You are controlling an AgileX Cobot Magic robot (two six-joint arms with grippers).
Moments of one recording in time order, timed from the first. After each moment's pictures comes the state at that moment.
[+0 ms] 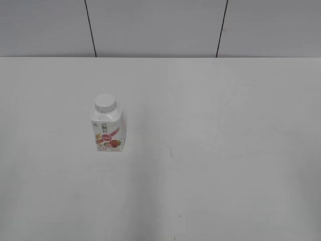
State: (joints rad) left arm -0.03 -0.01 -0.52 -0.01 1.06 -0.06; right arm 0.08 -0.01 -0.51 0.03 1.08 -0.10
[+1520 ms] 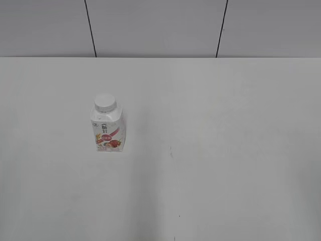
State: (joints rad) left arm -0.03 -0.01 -0.55 0.00 1.00 -0.06; right arm 0.08 -0.01 -0.51 0.03 1.08 -0.10
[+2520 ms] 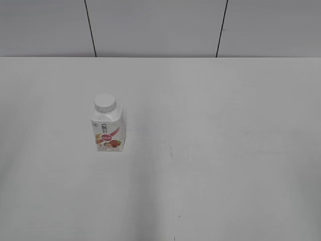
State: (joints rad) left arm -0.03 0.36 -0.61 0.00 0.48 -0.02; right arm 0.08 -0.01 -0.51 0.03 1.08 -0.10
